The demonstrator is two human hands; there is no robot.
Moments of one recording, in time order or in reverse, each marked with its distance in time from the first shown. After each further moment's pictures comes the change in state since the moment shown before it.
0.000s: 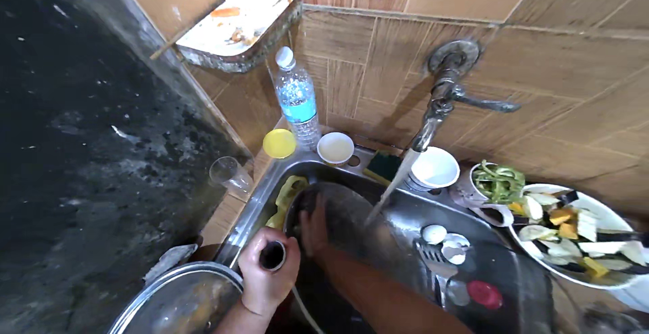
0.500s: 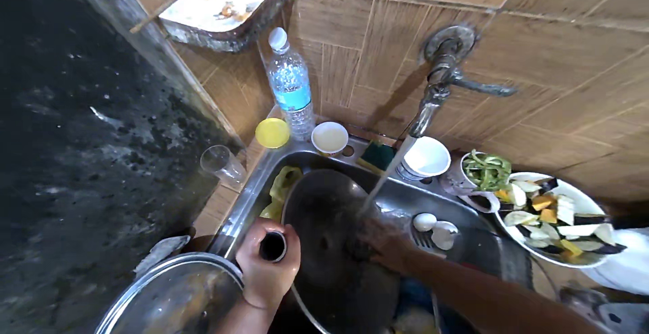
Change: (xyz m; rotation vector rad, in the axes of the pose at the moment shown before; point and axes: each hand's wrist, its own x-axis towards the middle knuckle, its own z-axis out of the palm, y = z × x) left_hand -0.005 0.013 0.008 0.159 0.097 -0.006; right_hand -0.038 0.084 -0.203 -0.983 -0.797 -0.107
